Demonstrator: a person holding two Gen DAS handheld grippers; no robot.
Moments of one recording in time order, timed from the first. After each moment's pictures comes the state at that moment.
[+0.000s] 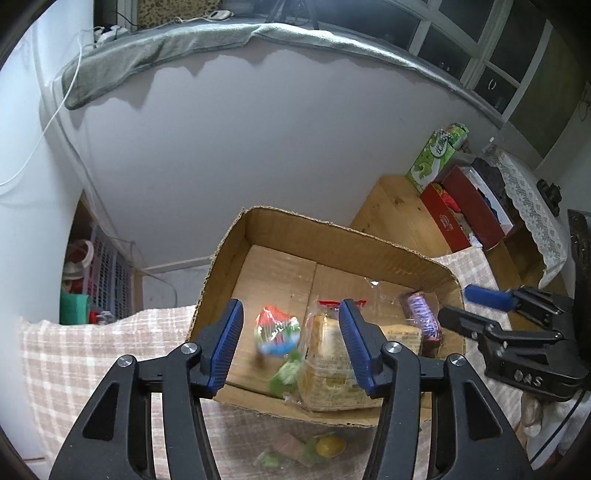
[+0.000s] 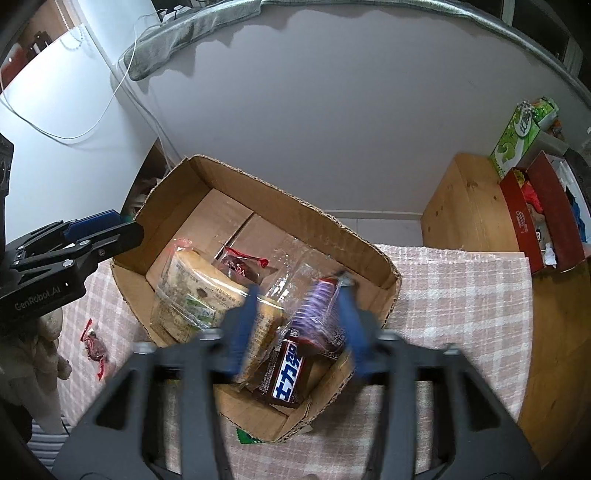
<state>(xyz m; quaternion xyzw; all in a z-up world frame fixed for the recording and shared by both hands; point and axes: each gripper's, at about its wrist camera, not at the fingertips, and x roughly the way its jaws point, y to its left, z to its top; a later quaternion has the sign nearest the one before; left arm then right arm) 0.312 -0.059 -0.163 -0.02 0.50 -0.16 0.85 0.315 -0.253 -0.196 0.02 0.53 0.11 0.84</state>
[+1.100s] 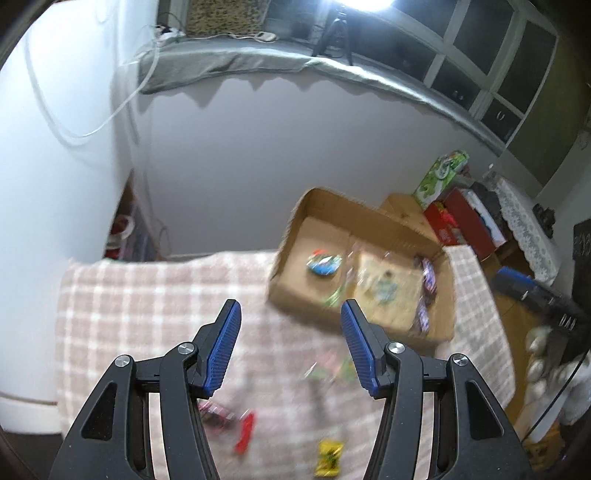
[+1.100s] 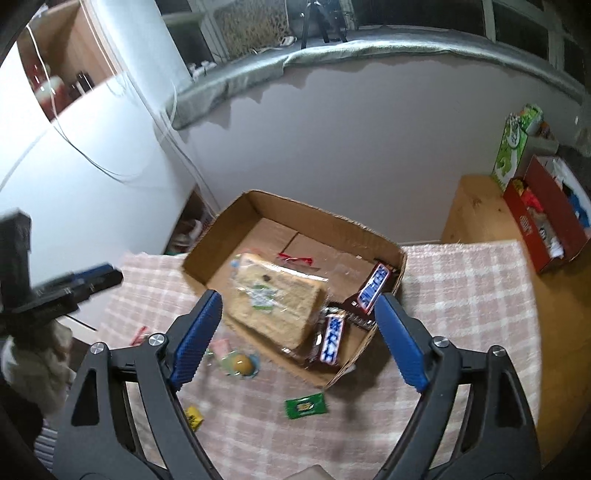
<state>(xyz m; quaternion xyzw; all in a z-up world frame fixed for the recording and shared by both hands) 0.213 0.036 -0.130 -0.06 0.47 -0.12 0.87 0.225 -0.266 -0.148 0.09 0.45 0.14 0.88</state>
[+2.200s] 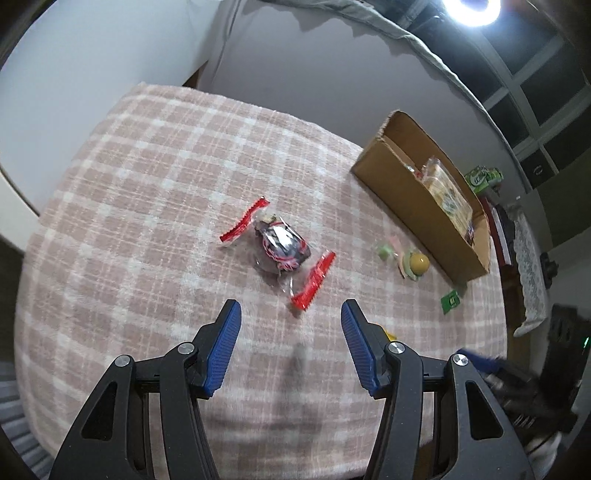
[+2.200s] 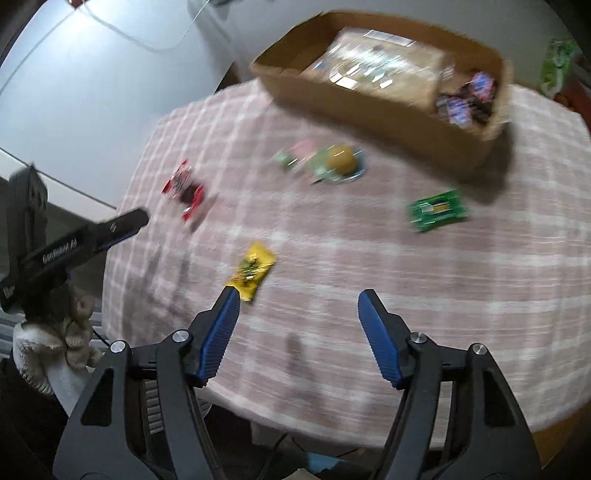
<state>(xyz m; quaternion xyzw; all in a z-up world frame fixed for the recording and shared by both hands) 0.114 0.103 -0.223 -0.21 0.54 -0.06 0.81 0.118 -0.145 -0.257 0.07 0.61 0.20 0.77</state>
